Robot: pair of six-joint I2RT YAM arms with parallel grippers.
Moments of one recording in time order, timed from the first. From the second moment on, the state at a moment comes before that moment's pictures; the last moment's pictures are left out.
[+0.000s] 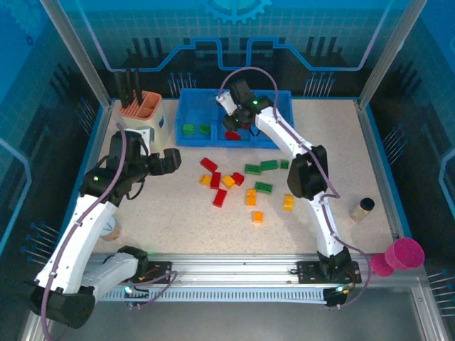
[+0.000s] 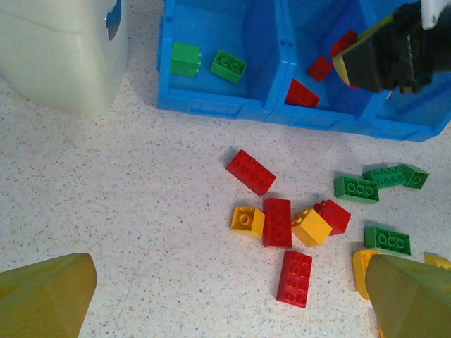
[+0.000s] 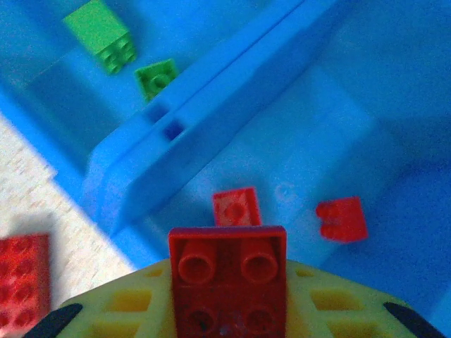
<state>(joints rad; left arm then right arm) -0.22 0.97 1.11 -0.83 0.03 -0.38 0.51 2.41 2.39 -0.89 -0.01 -0.23</state>
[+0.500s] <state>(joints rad) -0.22 0.98 1.10 -0.83 0.03 -0.38 0.49 2.60 2.58 -0.91 -0.02 -0.25</state>
